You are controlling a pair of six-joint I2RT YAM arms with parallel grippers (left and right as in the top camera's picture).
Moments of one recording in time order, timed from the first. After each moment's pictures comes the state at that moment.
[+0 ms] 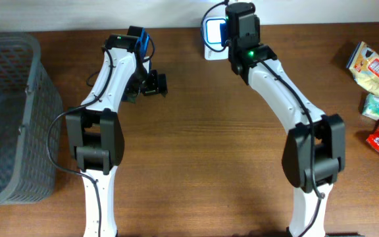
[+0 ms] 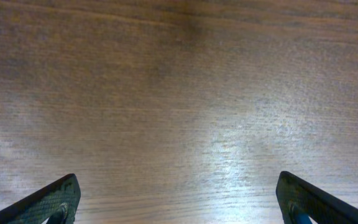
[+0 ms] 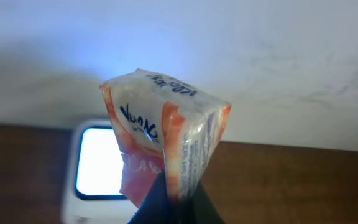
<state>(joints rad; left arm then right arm) -0.18 2.38 2.15 -1.32 0.13 -0.29 0.31 2.14 1.82 -0.17 0.42 -0.03</state>
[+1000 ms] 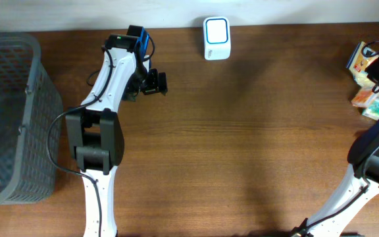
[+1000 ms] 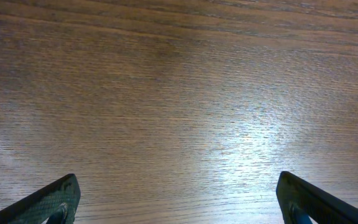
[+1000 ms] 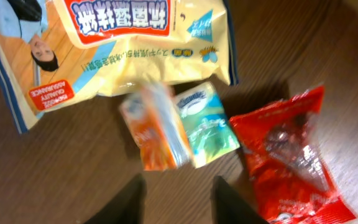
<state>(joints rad) -0.18 2.38 2.15 -1.30 0.12 -0.29 -0.50 2.24 2.14 -1.10 0.27 0.41</state>
